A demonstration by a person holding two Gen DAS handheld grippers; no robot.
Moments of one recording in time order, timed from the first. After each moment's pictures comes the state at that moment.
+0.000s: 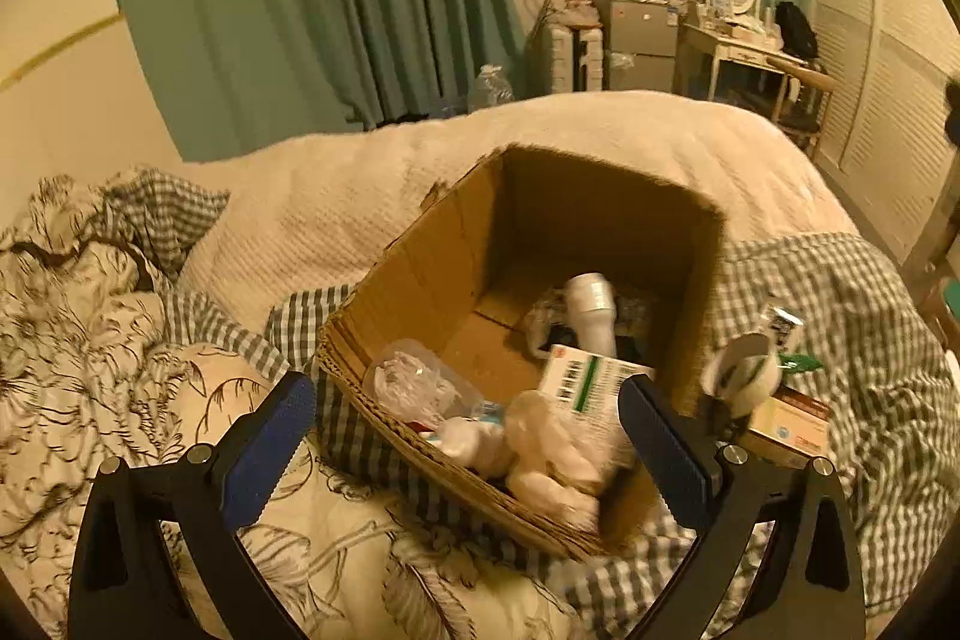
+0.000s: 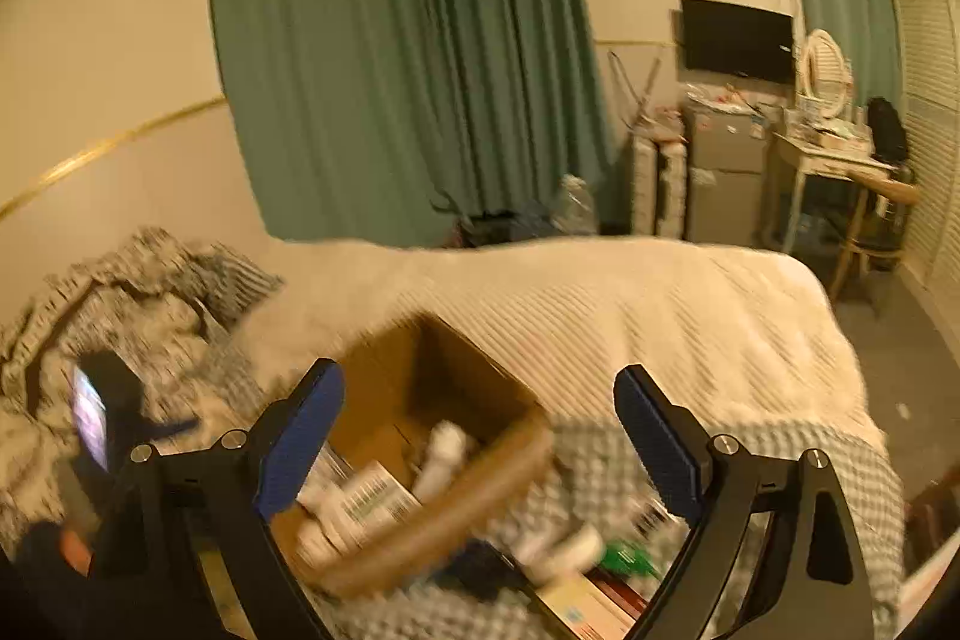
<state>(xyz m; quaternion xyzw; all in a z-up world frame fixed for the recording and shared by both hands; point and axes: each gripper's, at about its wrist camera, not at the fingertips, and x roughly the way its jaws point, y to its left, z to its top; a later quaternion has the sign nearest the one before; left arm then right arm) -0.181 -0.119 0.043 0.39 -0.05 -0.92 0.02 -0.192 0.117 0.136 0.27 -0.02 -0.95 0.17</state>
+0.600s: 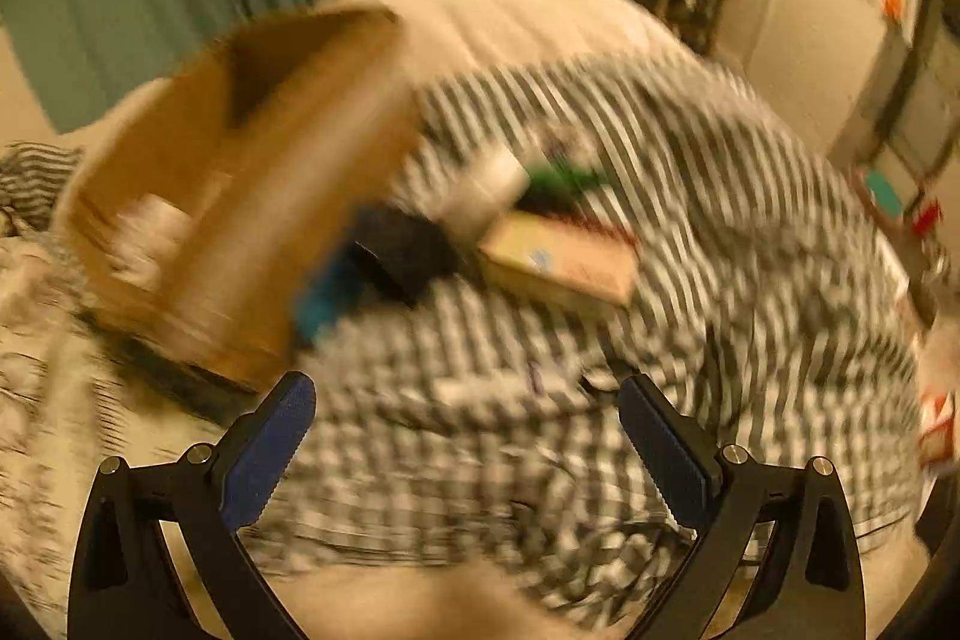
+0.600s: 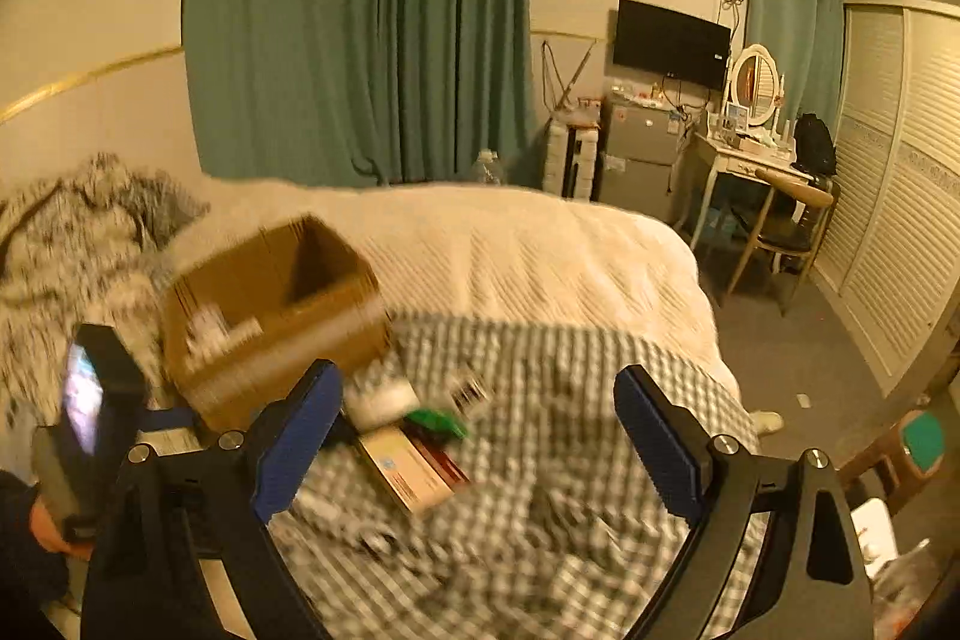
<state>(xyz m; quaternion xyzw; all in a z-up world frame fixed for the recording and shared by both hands) -0.112 0.076 -0.068 0.48 -0.08 -0.87 -0.09 -0.076 0.260 0.108 0.29 0.06 -0.95 0.10</state>
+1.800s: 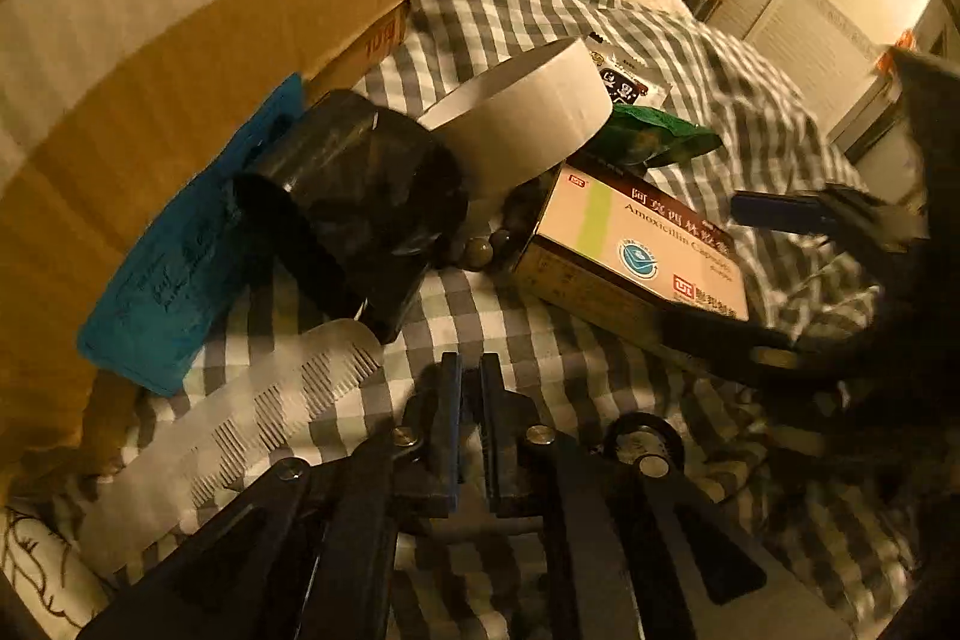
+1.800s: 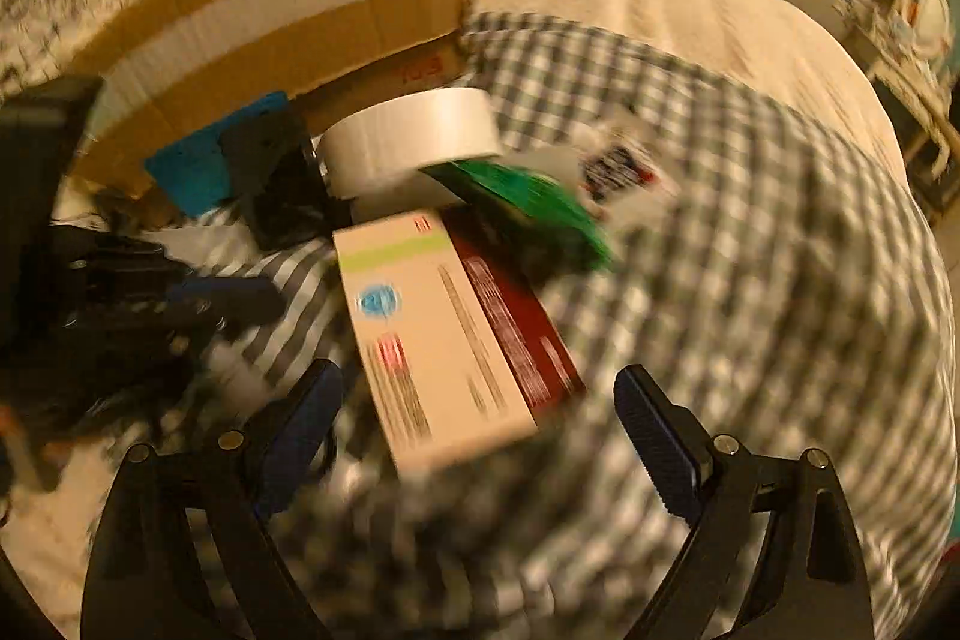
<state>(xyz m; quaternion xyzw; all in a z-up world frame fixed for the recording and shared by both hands) -0.193 0.037 -0.169 0.53 0.05 -0.83 -0.16 -0.208 0.176 -0.135 0.49 0.15 -0.83 0.22</state>
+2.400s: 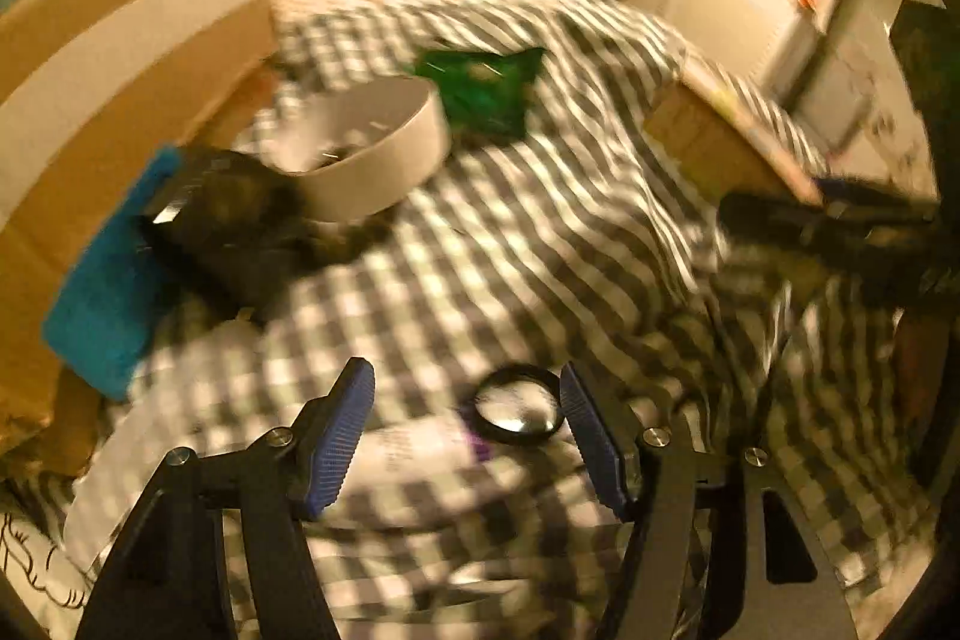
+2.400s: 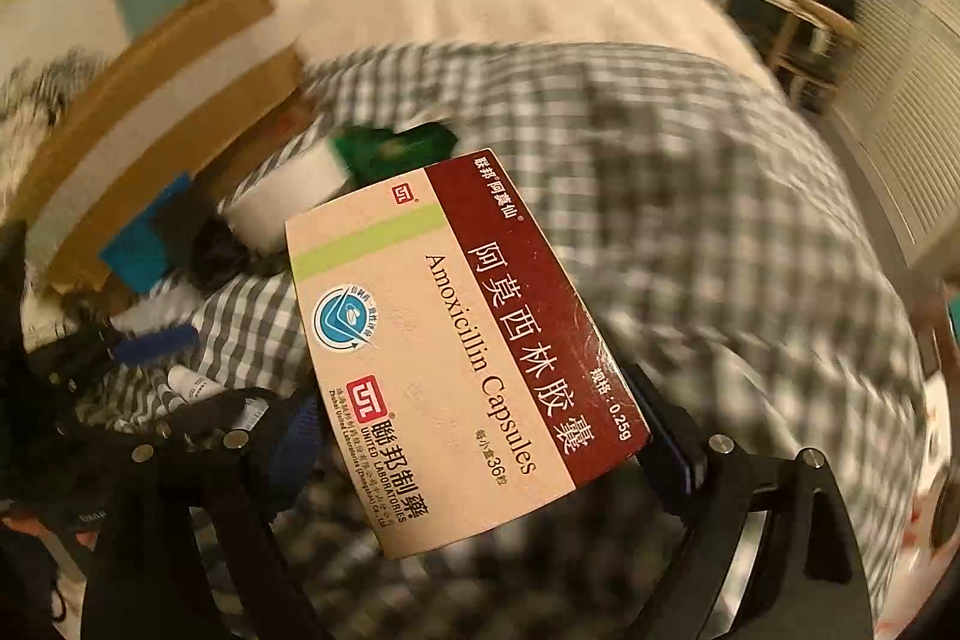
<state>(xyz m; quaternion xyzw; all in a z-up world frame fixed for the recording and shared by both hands) -0.147 0.087 -0.155 0.48 -0.05 -0.85 -0.23 -0.141 0.258 -0.100 0.48 0.01 -0.88 0.07</state>
